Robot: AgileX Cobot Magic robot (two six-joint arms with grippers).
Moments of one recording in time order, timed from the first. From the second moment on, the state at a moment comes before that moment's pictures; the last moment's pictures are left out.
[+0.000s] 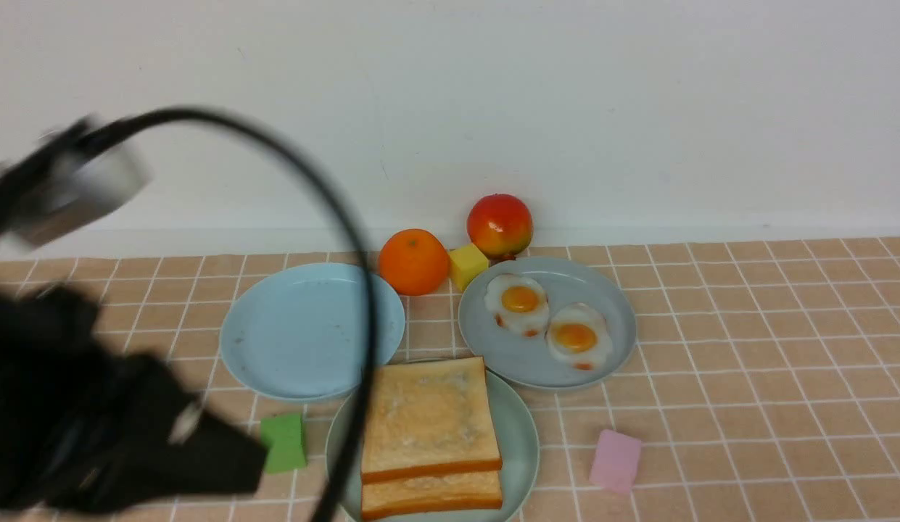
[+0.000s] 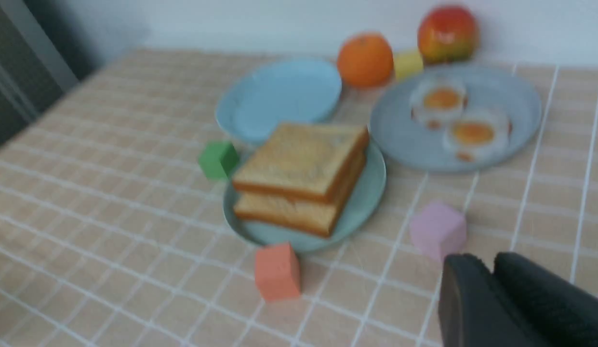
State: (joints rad) right arm 0.44 0.07 -0.38 0.30 0.65 -0.03; left arm -0.38 0.90 -0.99 -0.55 1.13 -0.07
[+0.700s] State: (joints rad) right arm 0.44 -0.01 -0.38 0.30 0.66 -0.03; left arm -0.38 0.37 -0.66 -0.48 1.02 -0.13
